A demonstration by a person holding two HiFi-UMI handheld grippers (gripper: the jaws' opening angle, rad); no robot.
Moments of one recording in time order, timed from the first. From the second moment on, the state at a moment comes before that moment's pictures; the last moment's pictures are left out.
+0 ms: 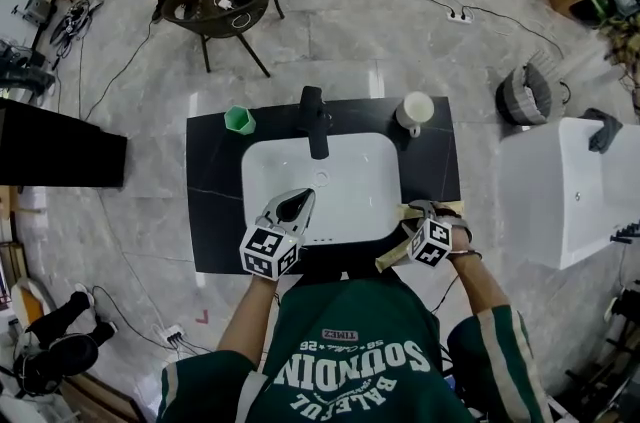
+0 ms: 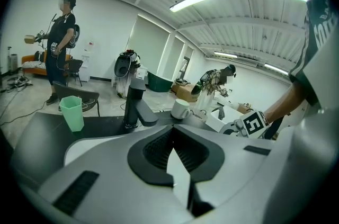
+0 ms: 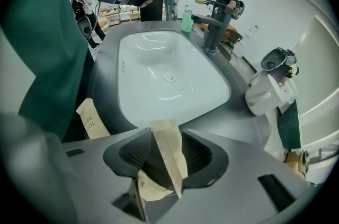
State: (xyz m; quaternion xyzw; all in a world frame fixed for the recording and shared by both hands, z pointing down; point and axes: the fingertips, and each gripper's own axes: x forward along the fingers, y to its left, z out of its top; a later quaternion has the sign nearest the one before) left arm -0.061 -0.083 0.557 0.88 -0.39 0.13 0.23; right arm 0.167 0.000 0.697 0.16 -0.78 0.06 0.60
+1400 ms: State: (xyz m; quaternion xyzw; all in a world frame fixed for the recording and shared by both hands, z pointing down) left arm -0.064 -0.074 0.566 0.87 -0.41 0.13 0.25; right arm 0.178 -0.024 0.706 0.12 -0.77 0.02 0.63
